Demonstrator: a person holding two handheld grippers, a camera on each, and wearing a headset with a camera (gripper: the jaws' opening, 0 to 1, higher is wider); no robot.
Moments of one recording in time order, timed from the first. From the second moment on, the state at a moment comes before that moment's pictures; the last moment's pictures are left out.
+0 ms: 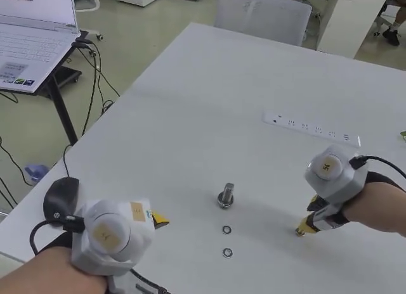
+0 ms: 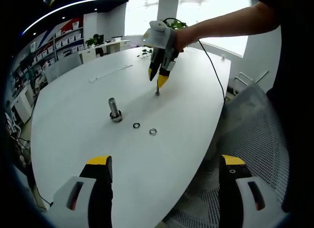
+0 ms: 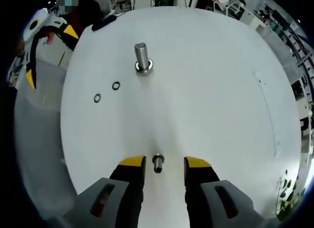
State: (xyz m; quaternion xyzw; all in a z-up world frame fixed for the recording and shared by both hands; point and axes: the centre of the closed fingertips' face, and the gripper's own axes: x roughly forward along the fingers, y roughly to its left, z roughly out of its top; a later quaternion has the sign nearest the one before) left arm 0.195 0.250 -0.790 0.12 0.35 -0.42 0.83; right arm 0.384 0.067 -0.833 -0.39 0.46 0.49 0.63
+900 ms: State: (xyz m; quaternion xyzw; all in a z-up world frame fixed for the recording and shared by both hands) left arm 0.188 0.251 -0.785 0.12 0.34 -0.42 0.83; right arm 0.346 0.151 -0.812 -0.41 0.40 0.57 0.59
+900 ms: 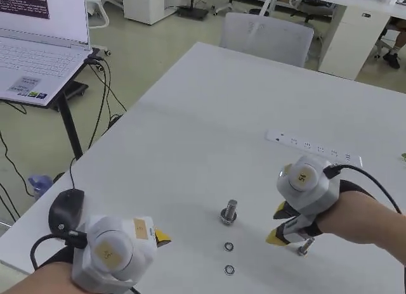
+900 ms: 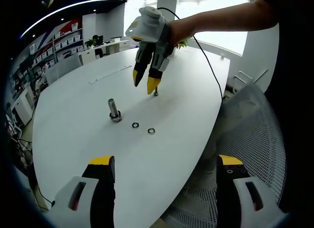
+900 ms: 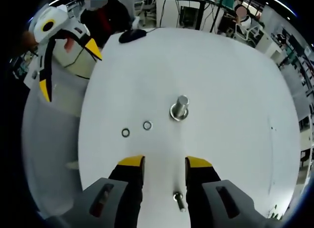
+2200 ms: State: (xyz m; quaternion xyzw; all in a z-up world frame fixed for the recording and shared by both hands) left arm 0.190 0.248 -0.784 0.11 0.34 -0.40 0.84; right arm 0.314 0.200 -0.874 -0.44 0.39 0.60 0.54
